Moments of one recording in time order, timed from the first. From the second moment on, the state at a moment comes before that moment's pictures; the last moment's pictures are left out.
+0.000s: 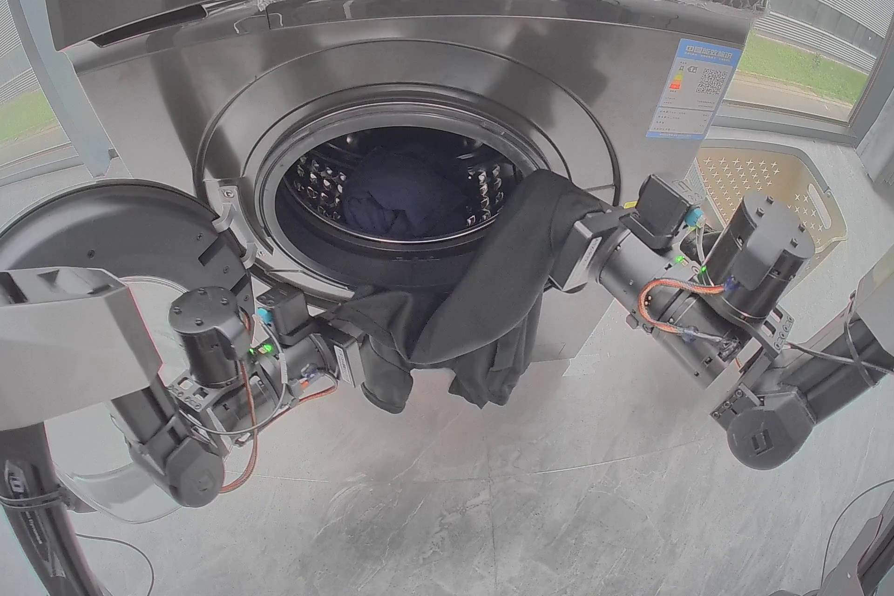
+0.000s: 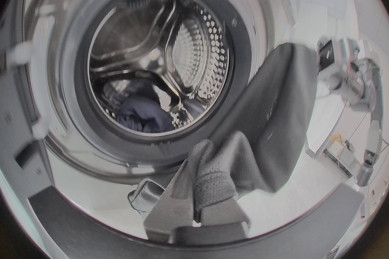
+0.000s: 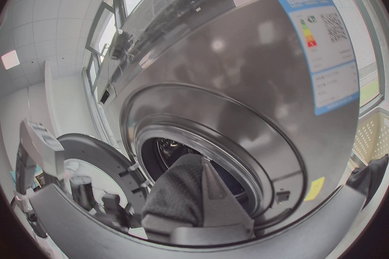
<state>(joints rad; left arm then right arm) -0.42 2.08 -0.54 -1.55 -0.20 -0.06 0.67 1.90 -0.77 -1.42 -0.09 0.10</state>
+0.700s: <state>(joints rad) -0.44 1.84 -0.45 -1.55 -0.19 -0.06 0.58 1.94 -0.60 -1.41 -0.12 0.12</state>
